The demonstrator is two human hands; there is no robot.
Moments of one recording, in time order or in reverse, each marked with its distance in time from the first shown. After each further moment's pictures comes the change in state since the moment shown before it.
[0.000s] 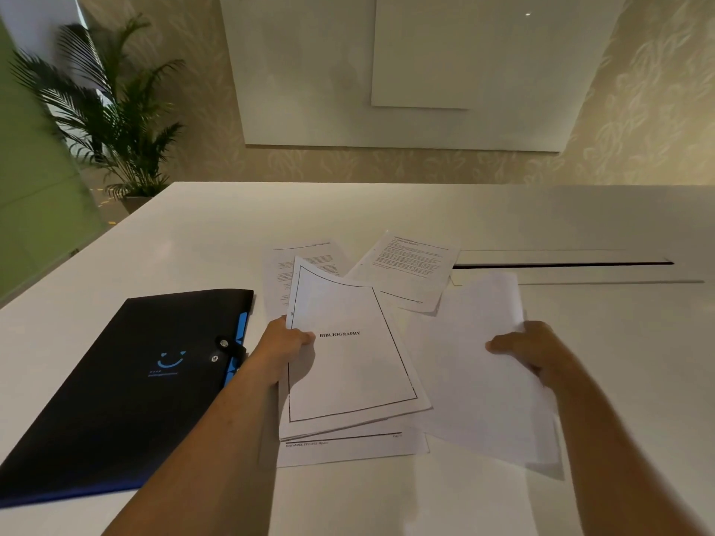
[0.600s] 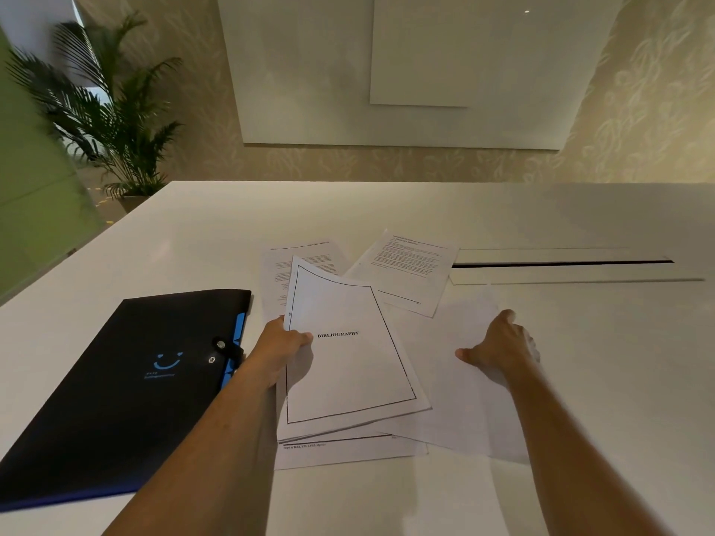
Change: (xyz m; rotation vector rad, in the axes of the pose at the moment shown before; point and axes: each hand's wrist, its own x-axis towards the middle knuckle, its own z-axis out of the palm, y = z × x) left_hand 0.000 -0.002 0.000 -0.024 0.000 0.015; right_hand -0.011 -0.013 0.046 -0.598 0.202 -0.060
